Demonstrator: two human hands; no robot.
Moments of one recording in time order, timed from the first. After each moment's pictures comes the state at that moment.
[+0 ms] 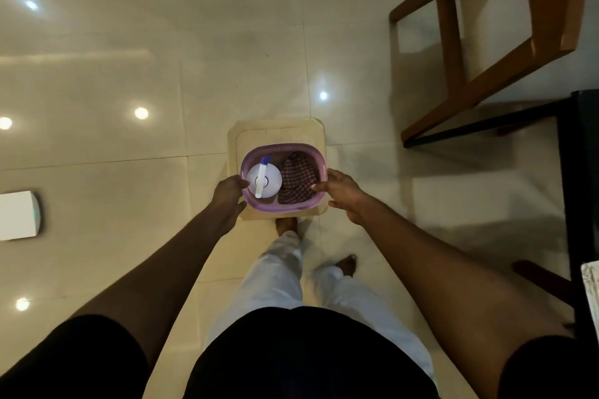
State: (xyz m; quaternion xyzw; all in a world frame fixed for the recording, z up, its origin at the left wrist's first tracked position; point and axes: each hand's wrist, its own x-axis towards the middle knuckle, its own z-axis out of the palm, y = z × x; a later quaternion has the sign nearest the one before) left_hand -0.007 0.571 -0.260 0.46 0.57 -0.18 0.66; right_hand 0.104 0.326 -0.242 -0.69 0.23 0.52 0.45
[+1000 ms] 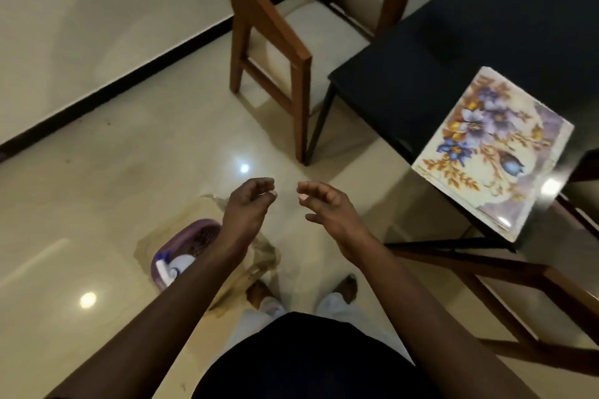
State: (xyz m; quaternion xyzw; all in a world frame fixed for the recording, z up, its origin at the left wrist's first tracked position) left_hand 0.078 0.330 -0.066 0.75 0.10 -0.24 0.61; right_hand 0.021 0.147 -0.055 -0.68 0.27 0.14 0.67
